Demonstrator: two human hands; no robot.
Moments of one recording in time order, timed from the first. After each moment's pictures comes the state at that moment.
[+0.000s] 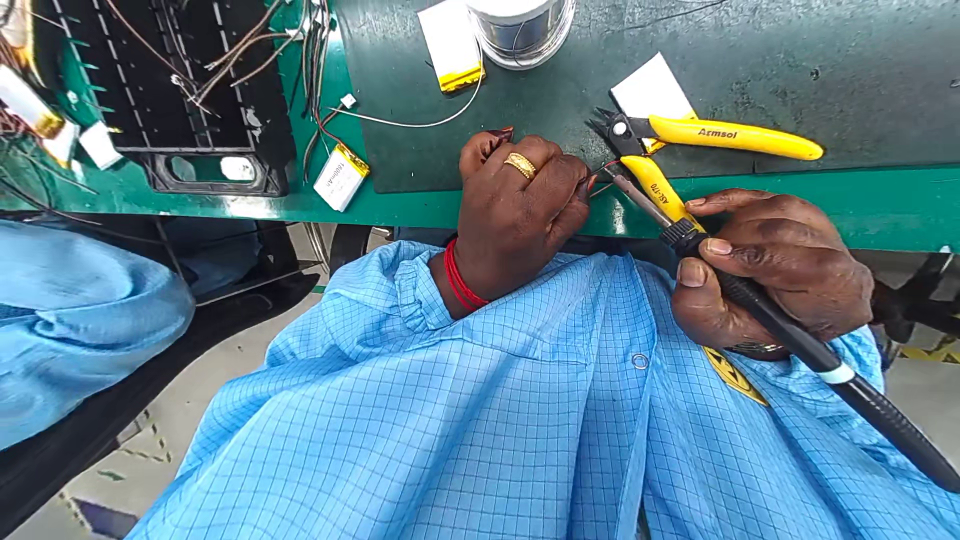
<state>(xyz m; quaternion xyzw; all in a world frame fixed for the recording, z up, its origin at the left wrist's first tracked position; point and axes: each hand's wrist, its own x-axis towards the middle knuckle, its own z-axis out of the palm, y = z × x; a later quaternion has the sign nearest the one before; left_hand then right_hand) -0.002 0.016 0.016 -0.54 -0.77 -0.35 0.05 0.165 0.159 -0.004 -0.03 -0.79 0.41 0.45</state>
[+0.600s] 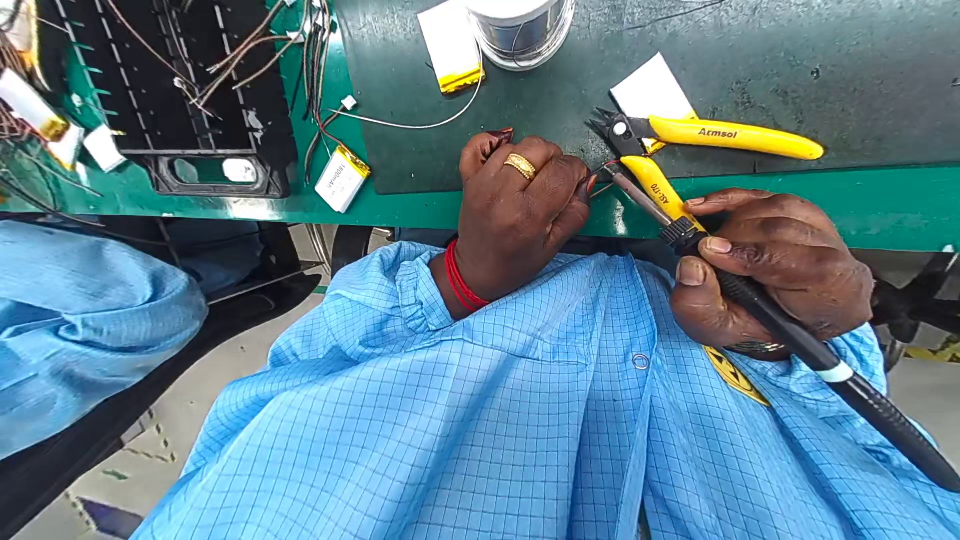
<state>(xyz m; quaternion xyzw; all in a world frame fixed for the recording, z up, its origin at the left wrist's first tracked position) -0.003 0.016 0.016 -0.54 -0.77 -0.34 0.05 0.167 0.161 -0.004 -0.02 -0.80 0.41 0.43</state>
